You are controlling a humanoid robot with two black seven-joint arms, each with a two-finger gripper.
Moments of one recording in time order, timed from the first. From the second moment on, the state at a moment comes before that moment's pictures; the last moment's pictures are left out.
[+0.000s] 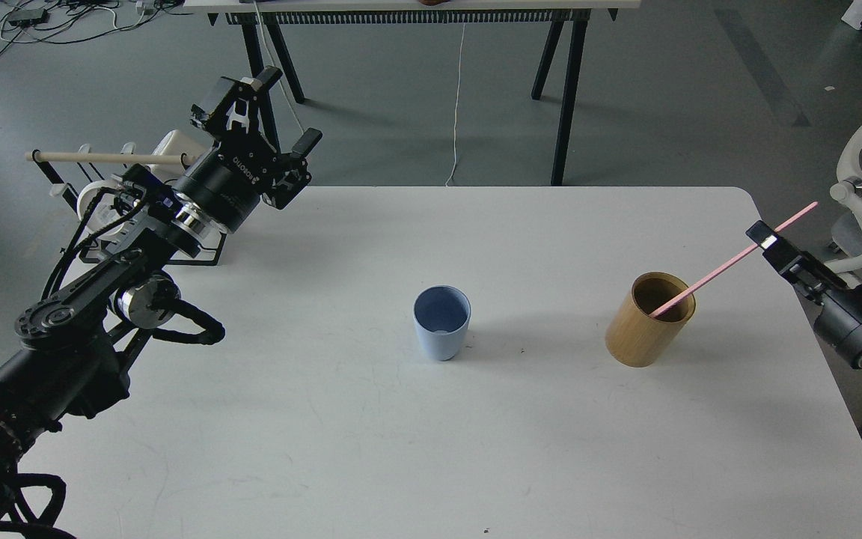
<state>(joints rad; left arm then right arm) -0.68 0.28 -0.84 -0.80 0.57 -0.49 -0.49 0.55 -1.12 0.22 1.46 -0.91 -0.49 0.49</state>
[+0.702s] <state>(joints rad) -0.67 0.28 -0.83 -0.79 0.57 -0.49 -0.49 1.15 -0.59 -0.22 1.23 -0.90 -0.49 0.49</state>
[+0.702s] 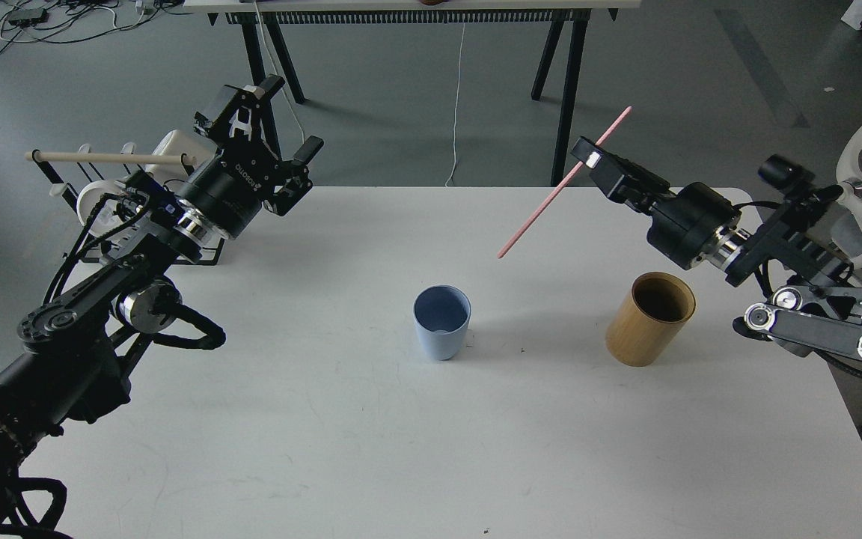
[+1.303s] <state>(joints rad) -0.65 0.28 -0.83 -0.78 0.57 -0.49 -0.49 1.32 -0.36 -0.47 1.12 -0.91 -0.49 0.49</state>
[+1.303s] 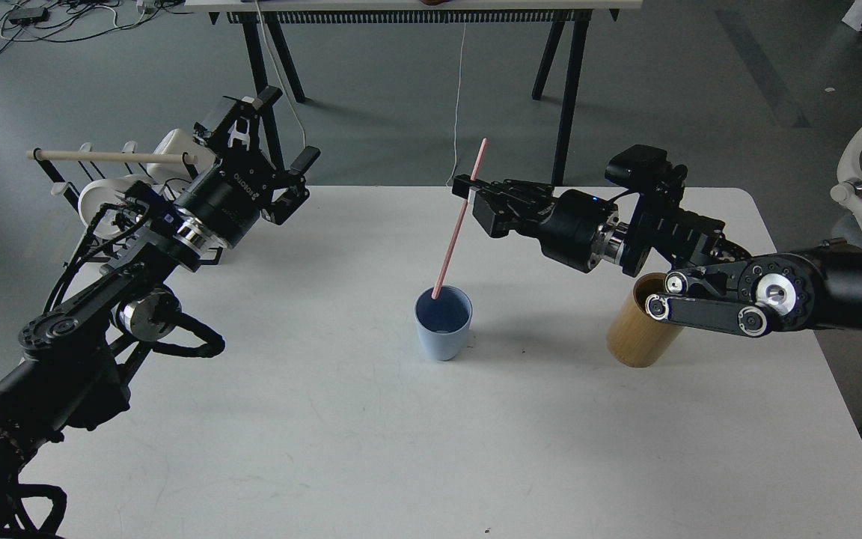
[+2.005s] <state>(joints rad) -0.63 0.29 -0.84 -0.78 0.57 -0.49 -0.49 1.32 -0.27 -0.54 1.06 -0.86 -0.49 0.49</state>
